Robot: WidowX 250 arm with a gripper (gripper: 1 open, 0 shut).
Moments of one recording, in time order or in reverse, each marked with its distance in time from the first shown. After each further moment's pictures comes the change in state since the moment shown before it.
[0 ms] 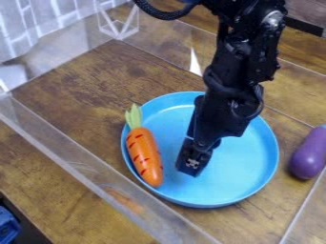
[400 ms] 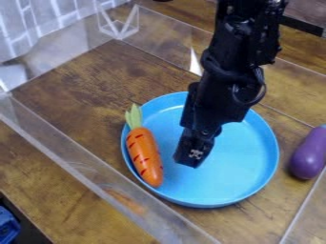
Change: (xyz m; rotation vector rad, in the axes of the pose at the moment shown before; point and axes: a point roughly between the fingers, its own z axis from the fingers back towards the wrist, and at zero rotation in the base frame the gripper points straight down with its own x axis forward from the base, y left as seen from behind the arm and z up) arm -0.006 -0.002 0.016 0.003 0.000 0.108
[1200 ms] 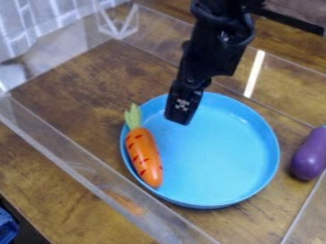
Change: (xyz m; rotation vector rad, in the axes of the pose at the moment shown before) arm -0.024 0.022 0.031 -0.003 0.010 -0.022
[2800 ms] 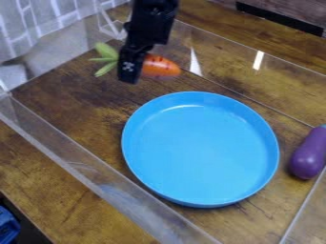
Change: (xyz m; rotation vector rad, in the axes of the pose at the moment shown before) arm -0.053 0.062 -0.020 -0.030 0.011 0.052
